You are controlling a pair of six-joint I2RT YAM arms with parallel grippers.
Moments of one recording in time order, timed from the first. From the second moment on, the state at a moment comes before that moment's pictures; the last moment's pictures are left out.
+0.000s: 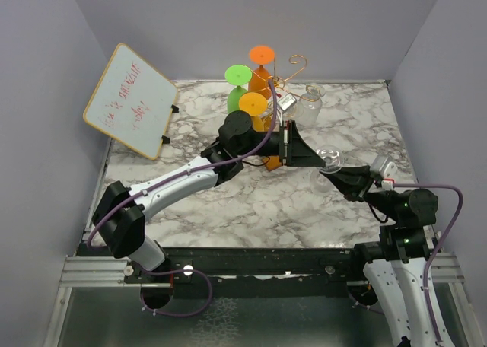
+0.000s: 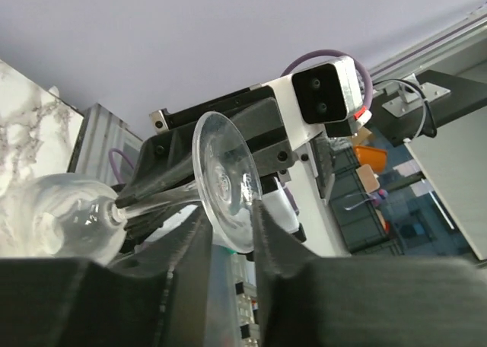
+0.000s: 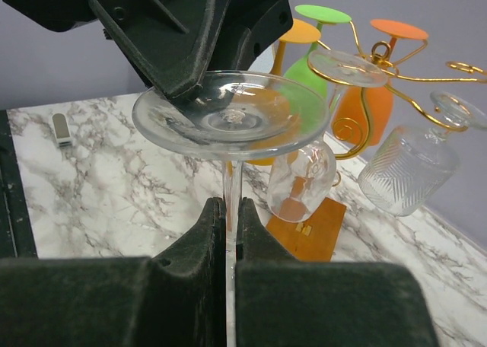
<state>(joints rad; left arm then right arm) -0.88 1.54 1.23 0.52 0.76 -1.15 0.09 0.35 0.54 0.12 -0.86 0.02</state>
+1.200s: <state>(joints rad) -0.88 1.54 1.22 0.48 0.77 -1.15 0.09 0.28 0.72 -0.19 -0.60 0.67</state>
